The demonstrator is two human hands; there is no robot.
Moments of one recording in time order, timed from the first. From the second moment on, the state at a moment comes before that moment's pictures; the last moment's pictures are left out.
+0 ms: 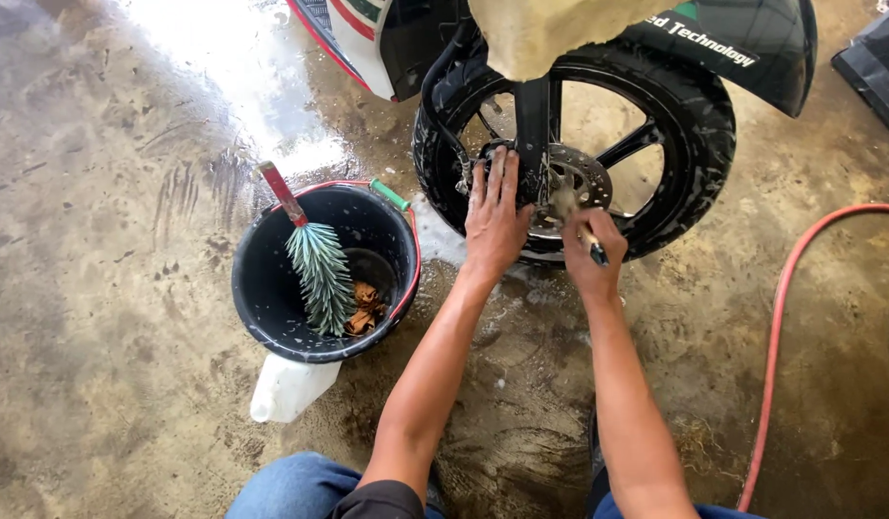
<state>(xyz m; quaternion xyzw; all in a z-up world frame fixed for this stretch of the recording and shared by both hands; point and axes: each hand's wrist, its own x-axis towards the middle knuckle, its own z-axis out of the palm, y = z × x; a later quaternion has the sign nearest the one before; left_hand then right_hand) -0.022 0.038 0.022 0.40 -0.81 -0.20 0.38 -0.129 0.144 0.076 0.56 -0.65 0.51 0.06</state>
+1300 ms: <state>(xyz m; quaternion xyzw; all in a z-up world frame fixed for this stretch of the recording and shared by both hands) -0.016 0.038 0.016 0.40 -0.82 -0.14 0.38 -0.142 0.128 0.080 0.64 -0.58 0.50 0.06</state>
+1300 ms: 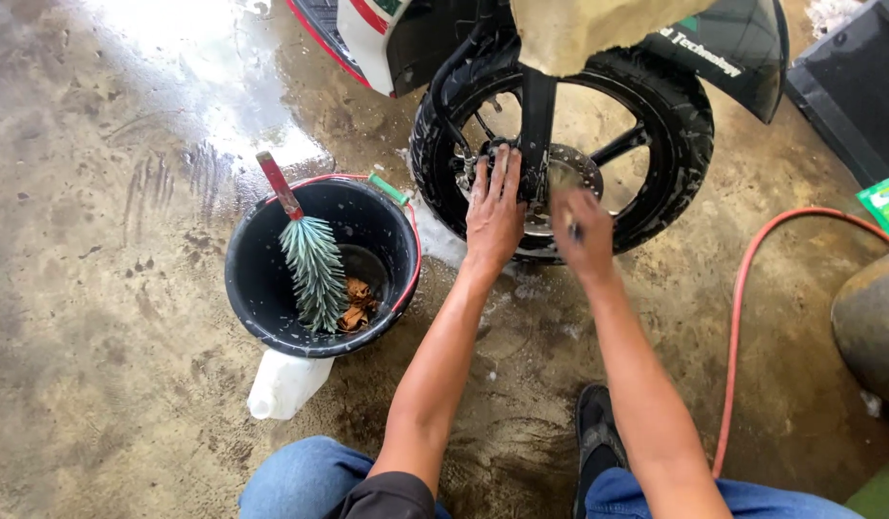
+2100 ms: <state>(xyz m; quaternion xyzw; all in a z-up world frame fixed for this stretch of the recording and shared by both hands) -0.021 0.048 -0.030 0.37 -0.85 -0.09 0.36 -0.145 0.162 0.024 0.64 -0.65 0.40 0.04</state>
